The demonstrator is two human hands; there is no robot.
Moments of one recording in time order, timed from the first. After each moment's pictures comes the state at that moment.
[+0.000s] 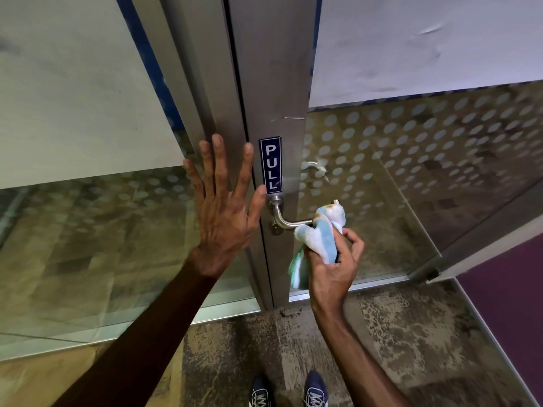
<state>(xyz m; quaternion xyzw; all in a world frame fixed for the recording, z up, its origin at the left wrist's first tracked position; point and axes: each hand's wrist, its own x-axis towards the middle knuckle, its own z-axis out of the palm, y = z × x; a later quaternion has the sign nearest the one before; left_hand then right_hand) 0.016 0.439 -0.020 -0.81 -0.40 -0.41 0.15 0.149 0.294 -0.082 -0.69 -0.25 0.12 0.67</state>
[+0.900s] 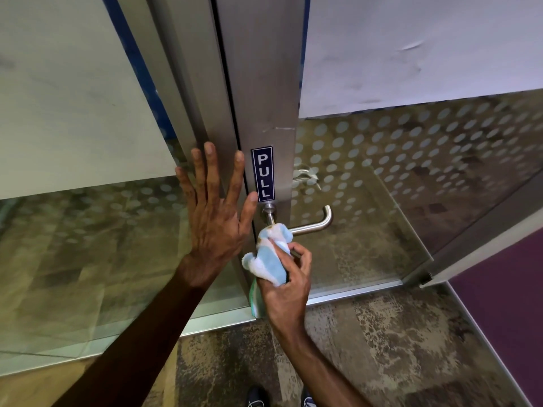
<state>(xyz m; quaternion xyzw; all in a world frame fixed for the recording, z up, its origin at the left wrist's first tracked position) 0.016 0.437 -0.012 -0.81 -0.39 -0.41 0.16 0.094 0.293 -0.092 -0.66 -0.37 0.15 0.63</state>
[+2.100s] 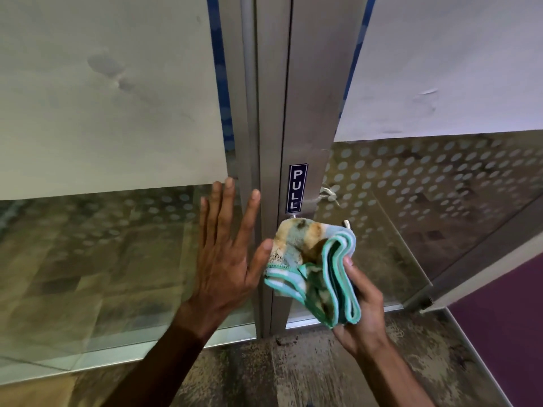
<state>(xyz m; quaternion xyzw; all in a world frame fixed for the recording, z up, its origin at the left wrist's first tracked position) -0.055 0.363 0.023 -0.85 -0.37 -0.39 0.03 0.126 0.244 0.008 -0.25 -0.16 0.65 0.70</state>
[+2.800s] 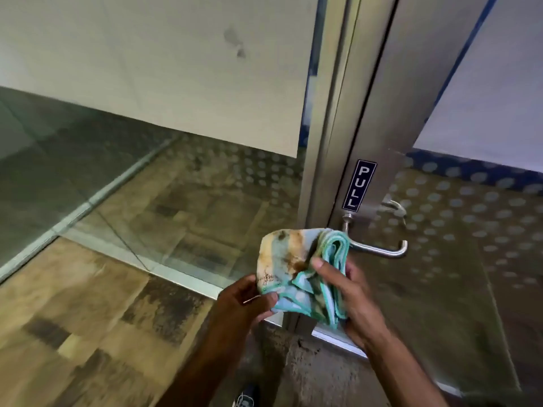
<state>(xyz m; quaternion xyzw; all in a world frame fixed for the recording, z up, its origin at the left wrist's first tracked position) -0.053 0.206 -0.028 -0.31 -0.56 -0.49 -0.59 0.139 0.253 0.014 -0.39 -0.35 0.71 0.48</state>
